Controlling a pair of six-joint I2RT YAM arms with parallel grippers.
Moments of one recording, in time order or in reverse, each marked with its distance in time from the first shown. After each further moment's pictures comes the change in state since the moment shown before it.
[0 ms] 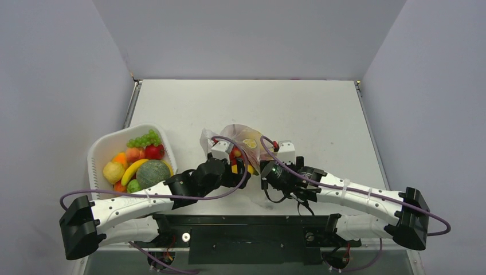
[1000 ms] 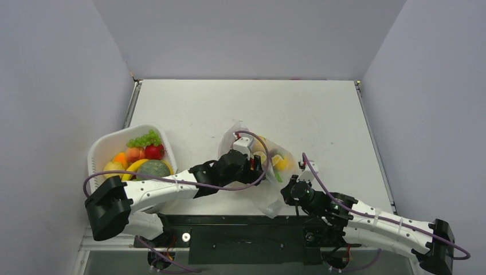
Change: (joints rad) left arm 0.001 0.259 0.126 0.077 0.129 0.005; right arm 0.003 -0.482 -0.484 0.259 -0.111 0.178
